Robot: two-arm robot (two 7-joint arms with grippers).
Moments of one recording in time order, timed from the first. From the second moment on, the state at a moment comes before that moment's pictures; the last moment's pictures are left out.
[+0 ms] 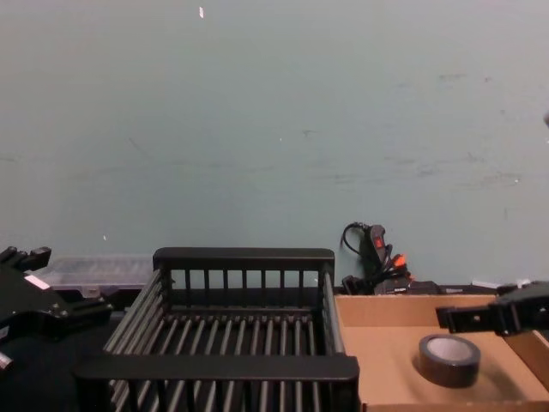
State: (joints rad) left arm -0.20 0.60 0.45 -1.41 -0.25 -0.12 0.03; right arm 0.26 0.33 -0.24 -1.52 0.18 0.50 0.31
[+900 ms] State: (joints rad) left arm -0.20 0.60 0.45 -1.41 -0.25 -0.12 0.03; right arm 0.05 0.45 -0.30 -1.83 0.22 0.70 0.38
